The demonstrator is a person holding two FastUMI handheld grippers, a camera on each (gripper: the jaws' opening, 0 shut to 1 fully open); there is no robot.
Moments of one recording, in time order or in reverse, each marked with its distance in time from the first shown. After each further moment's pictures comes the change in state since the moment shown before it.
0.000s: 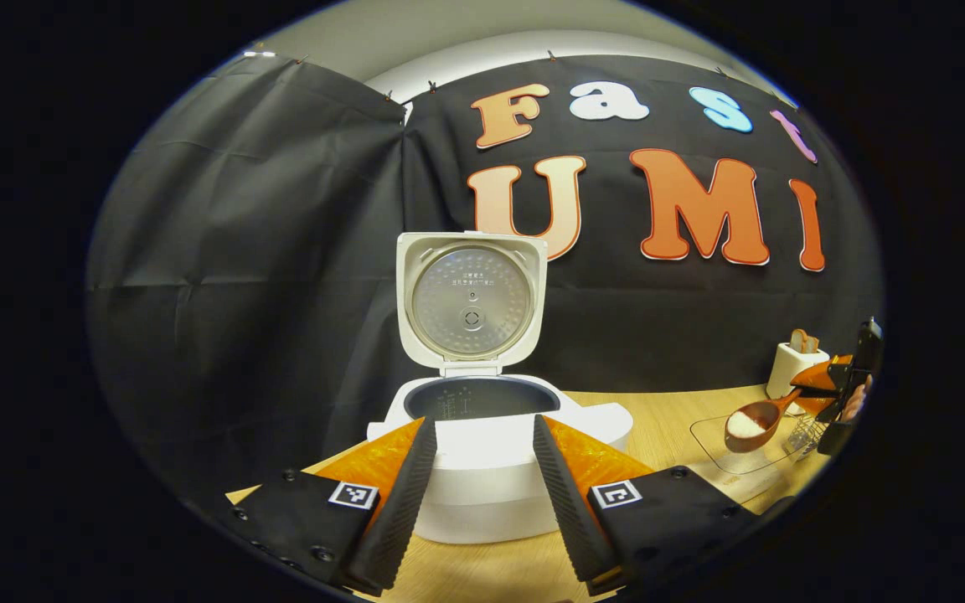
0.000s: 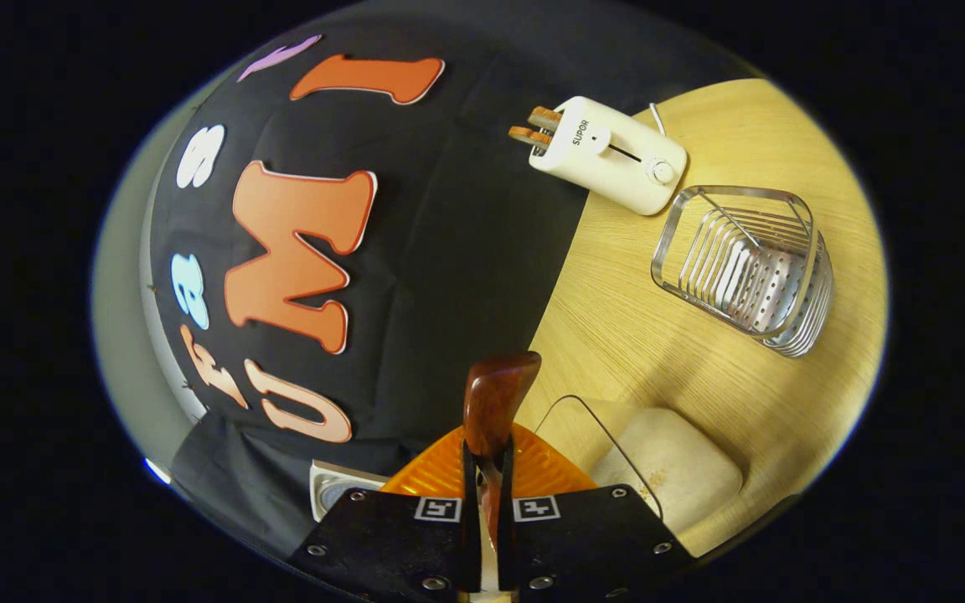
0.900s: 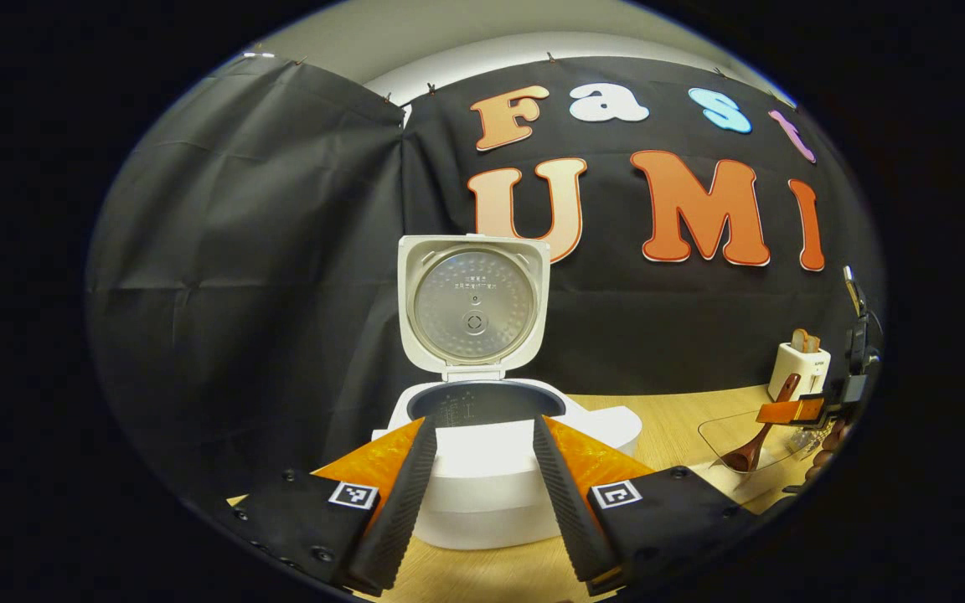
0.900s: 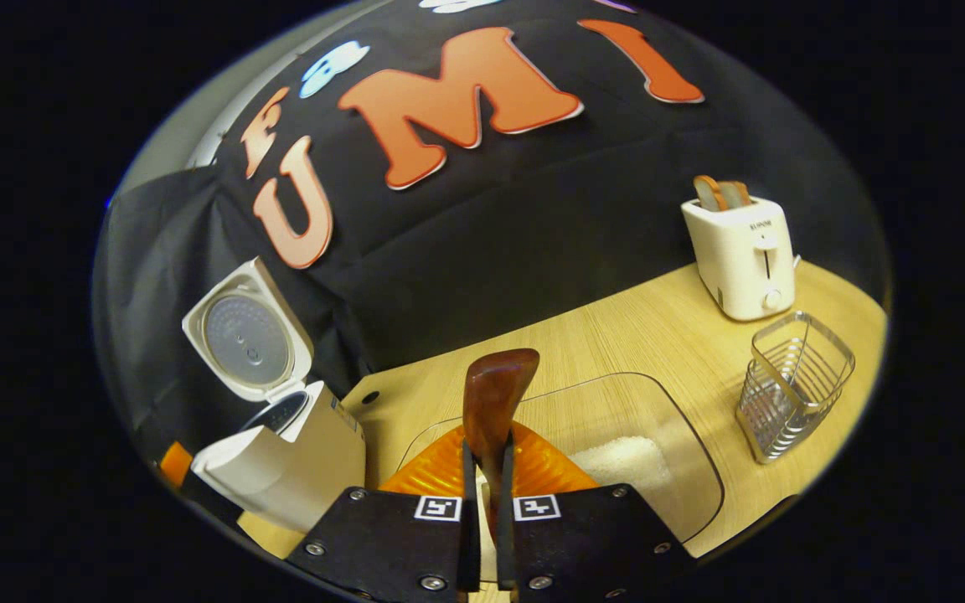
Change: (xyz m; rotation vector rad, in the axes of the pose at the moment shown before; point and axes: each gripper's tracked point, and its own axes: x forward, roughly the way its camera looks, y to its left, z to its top) left arm 0.007 0.009 -0.001 0.003 -0.014 -0.009; right arm 0.014 -0.016 -0.070 -0.767 0.105 -0.081
